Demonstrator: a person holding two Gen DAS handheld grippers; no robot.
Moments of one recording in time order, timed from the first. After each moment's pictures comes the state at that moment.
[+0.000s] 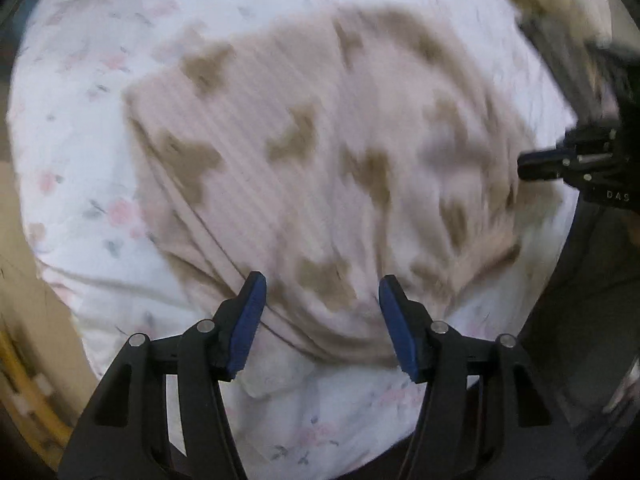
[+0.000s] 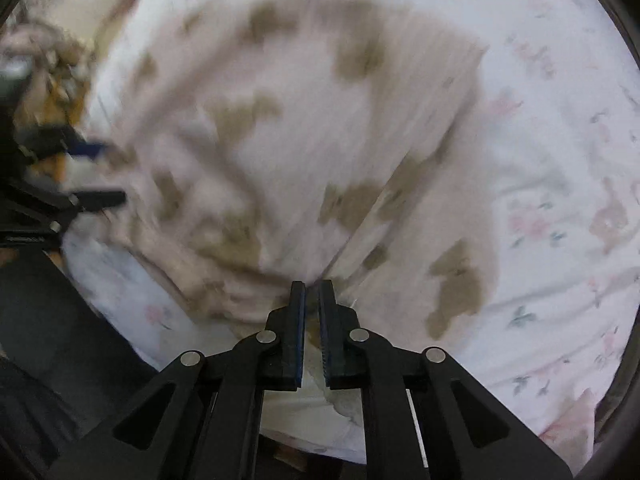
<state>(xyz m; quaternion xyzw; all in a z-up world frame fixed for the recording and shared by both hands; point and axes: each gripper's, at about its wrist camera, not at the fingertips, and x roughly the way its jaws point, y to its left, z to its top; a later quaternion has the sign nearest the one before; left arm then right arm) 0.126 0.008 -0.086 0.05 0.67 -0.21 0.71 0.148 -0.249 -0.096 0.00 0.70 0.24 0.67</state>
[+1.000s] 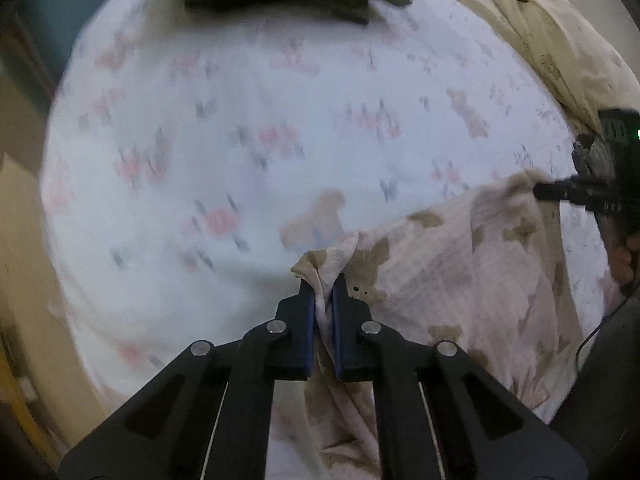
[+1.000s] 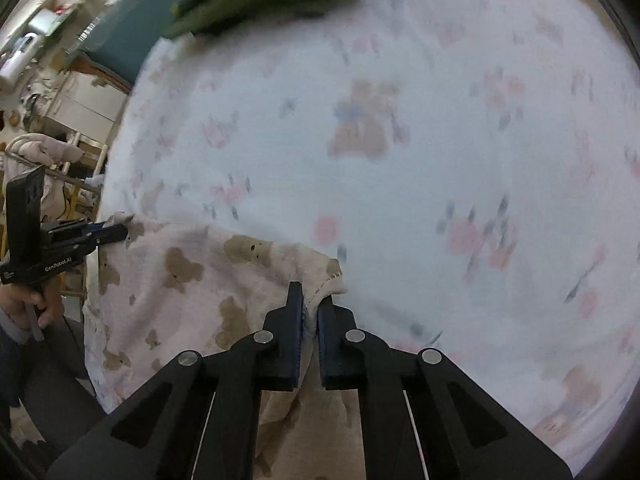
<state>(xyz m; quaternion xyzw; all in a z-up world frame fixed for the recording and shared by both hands) 0.260 0.053 -0.081 0.01 0.59 -0.16 0.79 0.298 -0.289 -0.100 0.06 0.61 0.25 0.75</state>
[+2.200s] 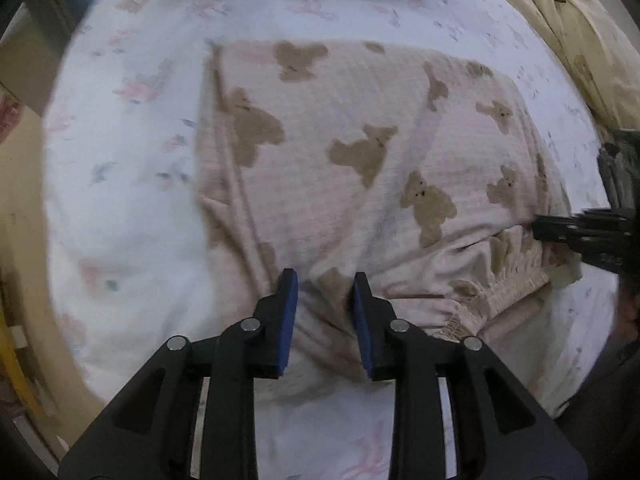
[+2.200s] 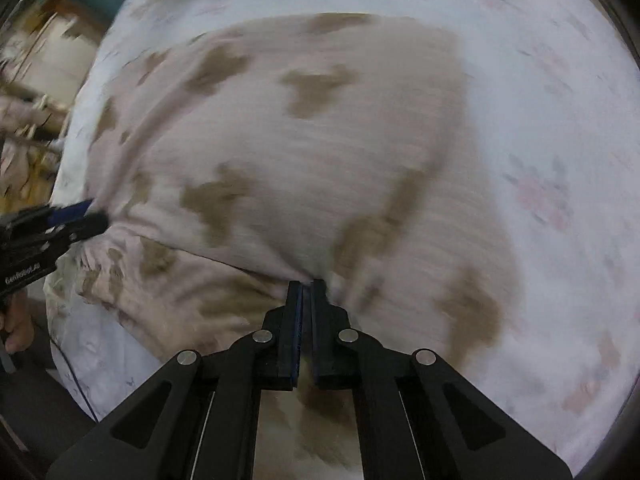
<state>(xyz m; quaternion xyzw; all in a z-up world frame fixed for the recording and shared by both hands) 0.220 0.046 -0.106 -0.02 0.64 -0.09 0.77 0.261 -0.238 -0.131 0.01 0.69 0.18 0.70</state>
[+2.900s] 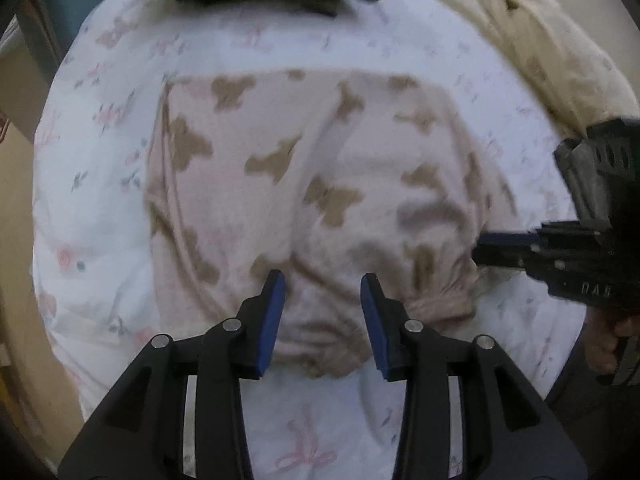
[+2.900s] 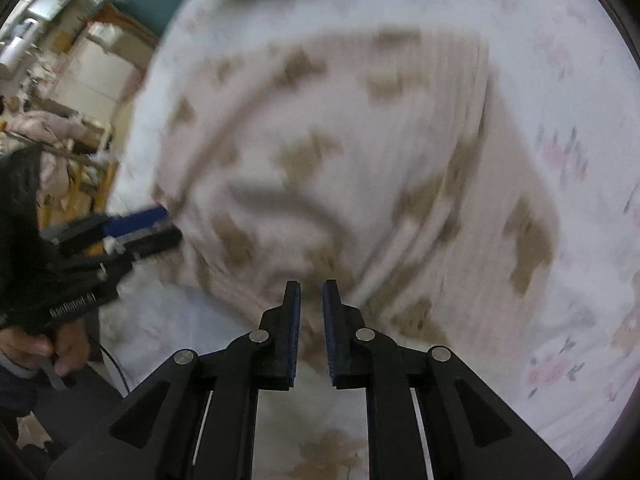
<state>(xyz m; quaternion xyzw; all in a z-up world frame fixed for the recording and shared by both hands) 0.187 0.019 -0.080 -0.04 0.59 -0.15 0.79 0.224 -0.208 -0.093 0.07 0.62 0.25 0.74</state>
